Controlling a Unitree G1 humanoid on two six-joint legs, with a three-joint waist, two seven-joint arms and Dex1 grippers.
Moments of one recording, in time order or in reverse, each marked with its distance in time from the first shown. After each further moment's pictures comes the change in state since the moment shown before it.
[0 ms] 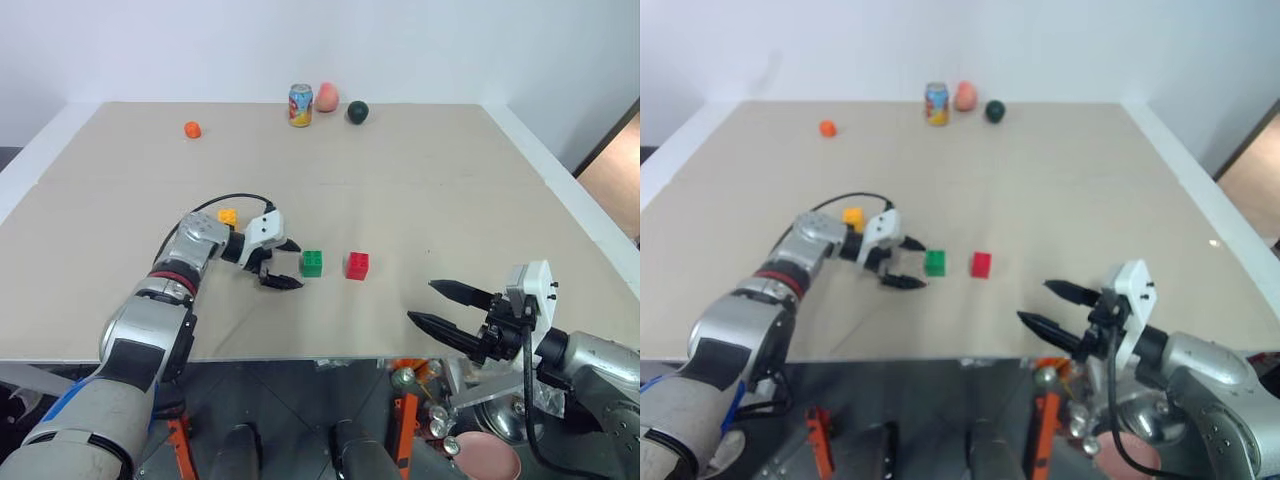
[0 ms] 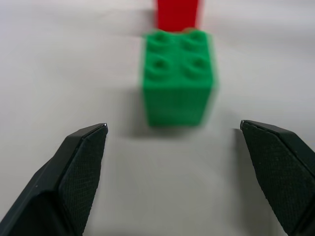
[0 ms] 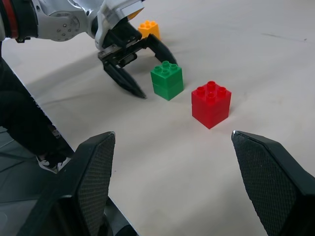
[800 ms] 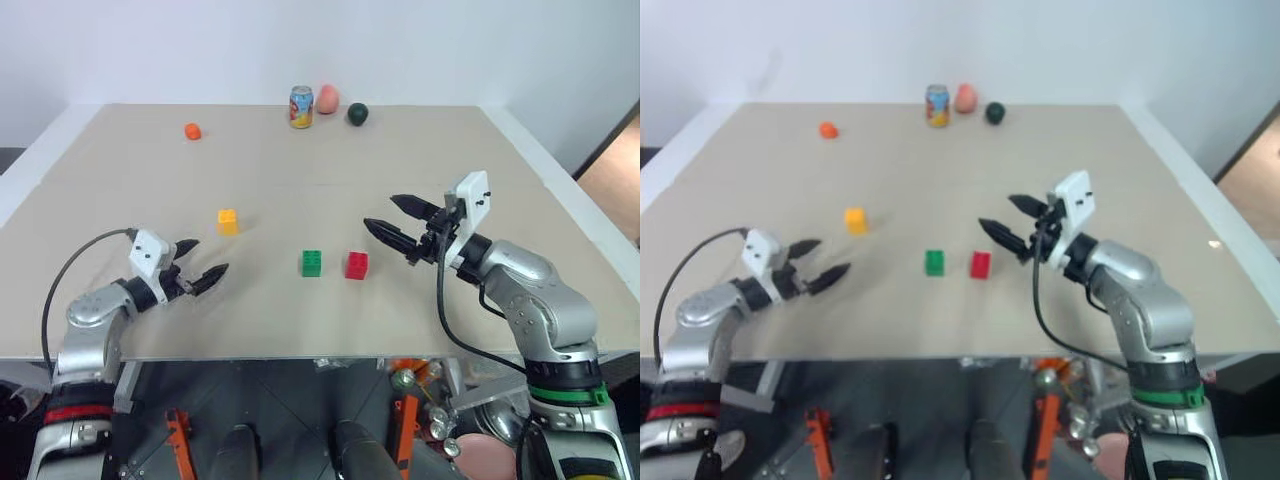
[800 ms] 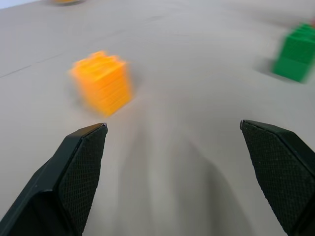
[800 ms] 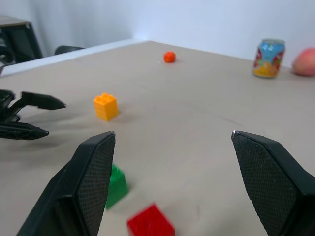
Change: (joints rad) left arm 0.845 0.109 0.389 -1.151 -0.374 0.536 0.626; right arm -0.600 0.226 0.298 0.397 -0.243 -0.104 -0.125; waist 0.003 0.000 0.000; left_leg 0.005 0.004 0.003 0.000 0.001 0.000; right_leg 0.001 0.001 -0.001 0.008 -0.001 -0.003
